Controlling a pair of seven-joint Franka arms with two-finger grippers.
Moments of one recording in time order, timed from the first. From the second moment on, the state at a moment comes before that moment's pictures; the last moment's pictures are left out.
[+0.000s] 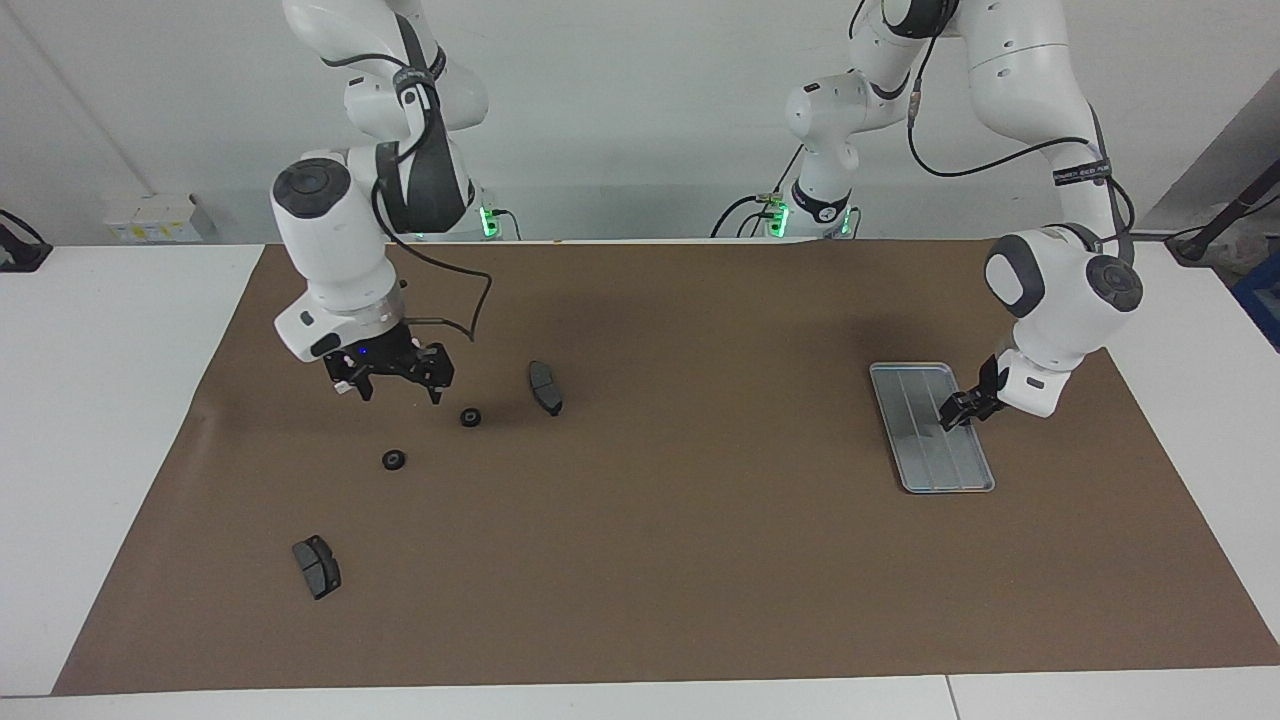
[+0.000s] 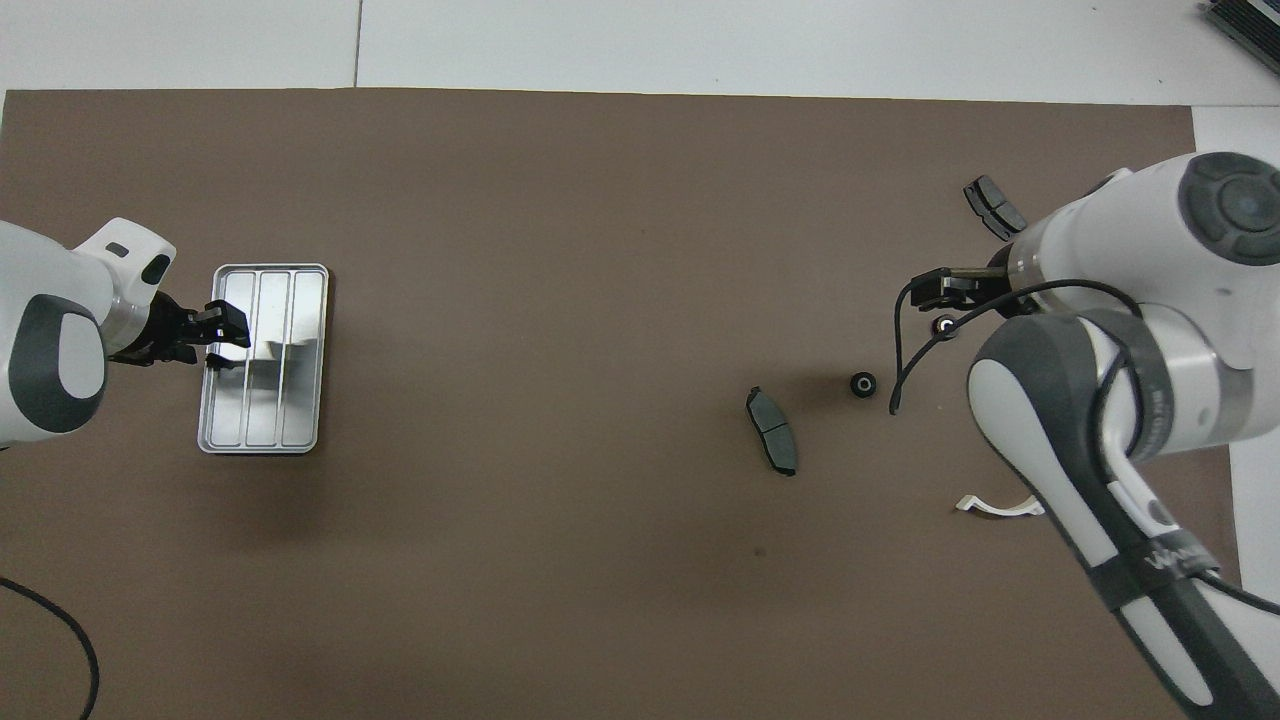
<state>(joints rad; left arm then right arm) 0.20 0.29 -0.09 -1.98 -0.03 2.24 -0.10 0.09 0.12 0.00 -1.82 -0.05 2.02 0.22</state>
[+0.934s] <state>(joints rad) 0.16 0.30 -0.11 -2.01 -0.03 2.32 -0.19 0.01 0.01 0.00 -1.66 -0.05 1.73 0.22</state>
